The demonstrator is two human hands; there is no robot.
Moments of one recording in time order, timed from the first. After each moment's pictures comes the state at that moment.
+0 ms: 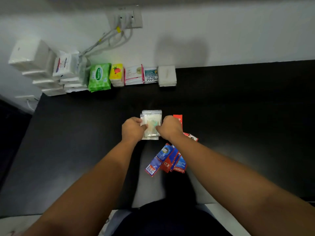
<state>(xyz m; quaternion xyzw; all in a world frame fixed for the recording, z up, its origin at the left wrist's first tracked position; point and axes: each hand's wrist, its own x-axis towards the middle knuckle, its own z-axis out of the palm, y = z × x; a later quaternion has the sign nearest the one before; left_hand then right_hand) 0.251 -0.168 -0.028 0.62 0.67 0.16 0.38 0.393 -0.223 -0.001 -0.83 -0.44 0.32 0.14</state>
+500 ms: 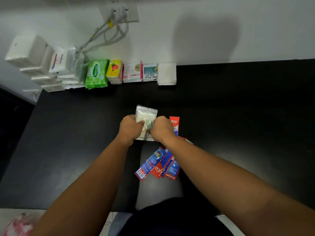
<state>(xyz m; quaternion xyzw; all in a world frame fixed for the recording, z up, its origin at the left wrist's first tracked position) 0.278 -0.165 -0.021 0.61 0.67 0.17 0.40 0.401 -0.209 -0.008 -0.79 -0.46 0.38 0.15</state>
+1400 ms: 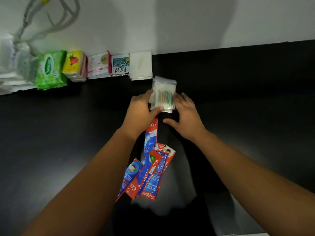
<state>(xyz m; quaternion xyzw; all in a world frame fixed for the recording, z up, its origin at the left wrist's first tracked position) 0.402 -0.141 -0.034 0.84 0.44 0.17 0.28 0.566 -0.227 -0.064 -0.74 -0.61 0.18 0.22</state>
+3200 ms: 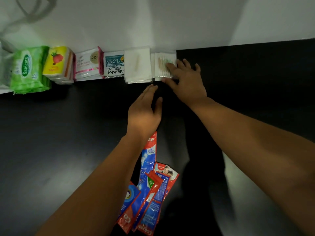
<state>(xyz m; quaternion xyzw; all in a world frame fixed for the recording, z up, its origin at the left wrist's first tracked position) 0.435 -0.111 -0.078 0.80 0.49 0.26 0.21 0.625 -0.086 -0.084 -0.75 -0.62 0.10 0.18</state>
